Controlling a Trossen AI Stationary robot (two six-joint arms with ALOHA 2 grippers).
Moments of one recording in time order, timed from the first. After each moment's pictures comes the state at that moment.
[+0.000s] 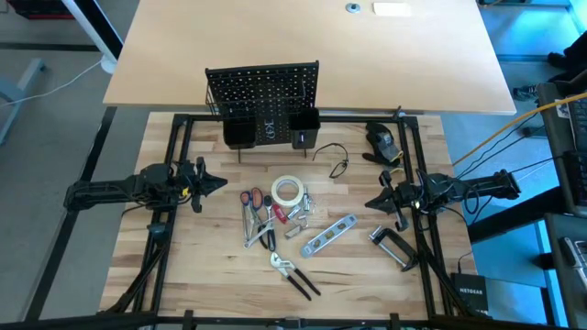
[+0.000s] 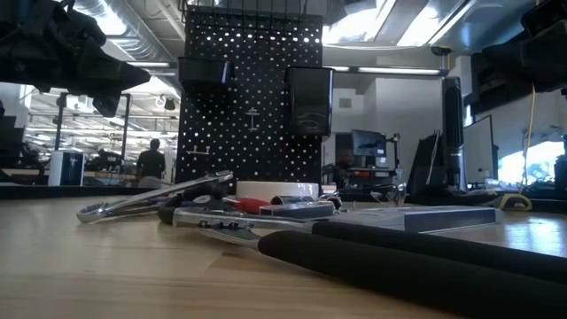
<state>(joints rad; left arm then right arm) 0.08 0.01 0.03 -0.05 -0.07 -0.25 0.19 0.02 0.01 0.05 -0.05 0.07</state>
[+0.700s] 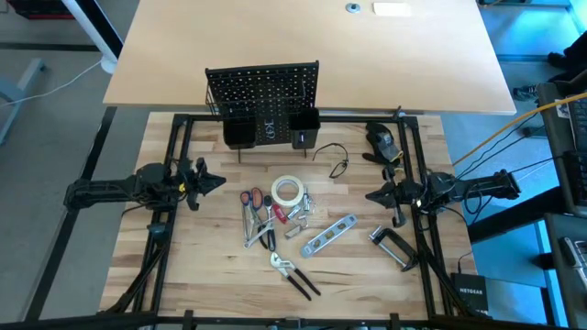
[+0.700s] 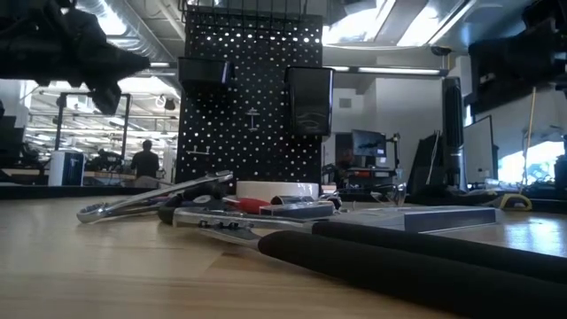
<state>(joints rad) 0.06 0.02 0.03 0.08 -0.07 -0.39 0.19 0.02 0.01 0.14 0.06 -0.01</state>
